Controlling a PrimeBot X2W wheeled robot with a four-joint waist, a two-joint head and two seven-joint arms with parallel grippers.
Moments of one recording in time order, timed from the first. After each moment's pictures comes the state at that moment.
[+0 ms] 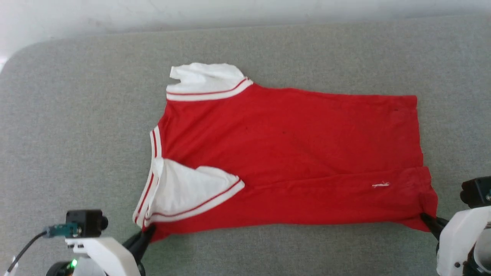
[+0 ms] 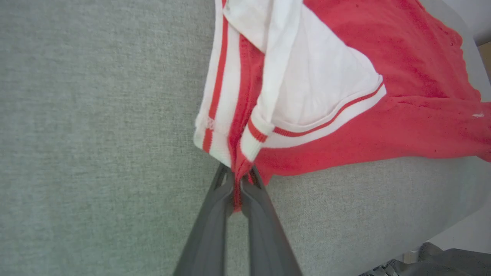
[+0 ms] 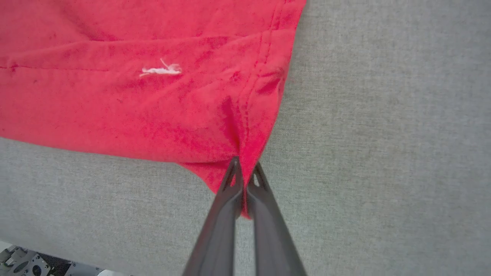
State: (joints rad) left arm 0.10 0.50 -0.22 -0.18 -0.81 0.11 0.41; right arm 0.08 -0.29 -0.11 -0.21 0.41 0.13 0.82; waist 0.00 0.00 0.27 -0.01
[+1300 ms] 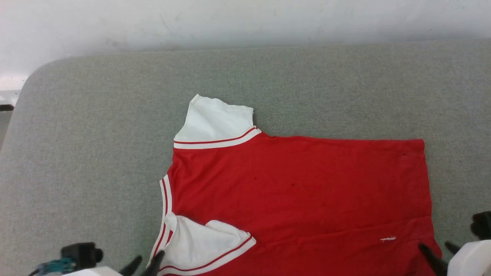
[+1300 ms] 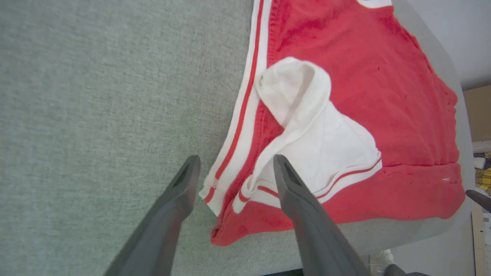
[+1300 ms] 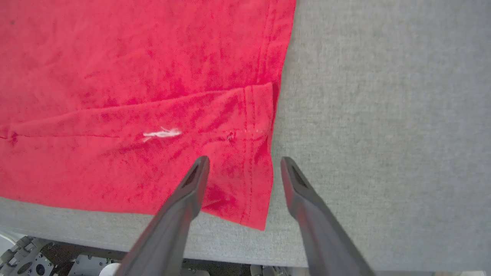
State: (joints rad) left arm 0.25 0.44 -0.21 -0.15 -0.90 0.13 0.36; right arm 0.22 -0.26 -0.15 -0.18 0.41 0.13 0.77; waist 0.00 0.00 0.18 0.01
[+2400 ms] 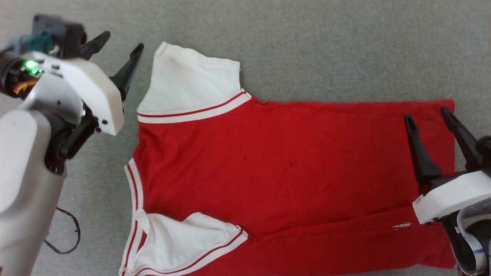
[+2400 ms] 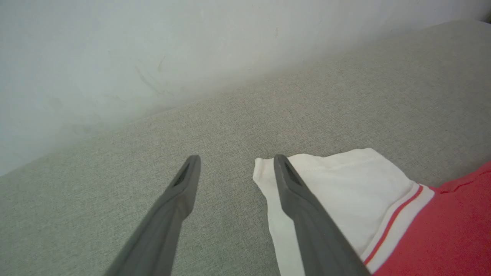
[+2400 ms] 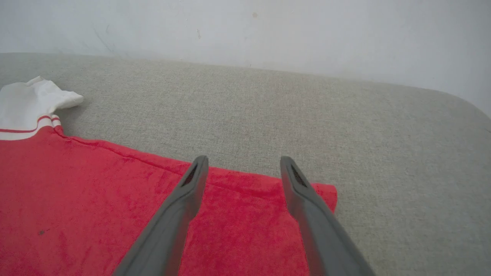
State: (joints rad) left arm -0.70 0.57 -0.35 0.08 -0.56 -0.07 0.39; right arm -0.09 -0.15 -0.06 -0.33 0.16 0.13 0.26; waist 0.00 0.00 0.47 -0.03
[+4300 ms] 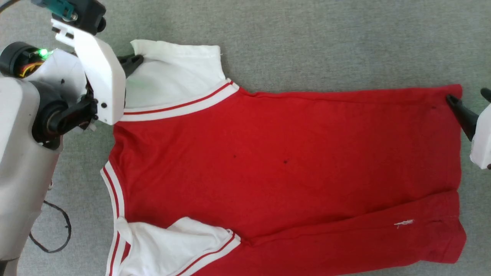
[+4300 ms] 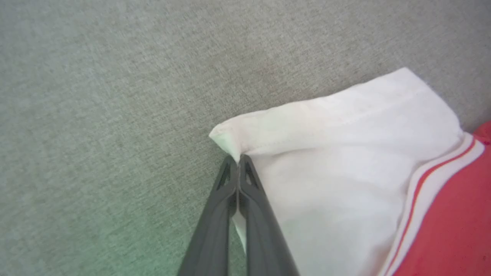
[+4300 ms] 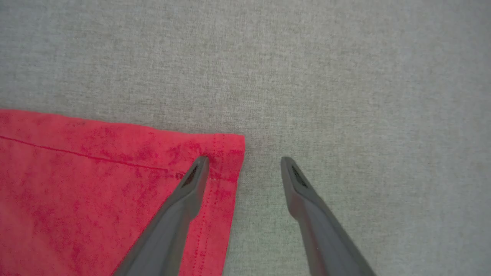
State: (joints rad) left arm -0.85 0.60 -0.45 0.16 -0.76 -0.11 0.78; right arm -0.41 -0.33 -0.13 -0.22 0.32 0.13 1.01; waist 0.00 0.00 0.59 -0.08
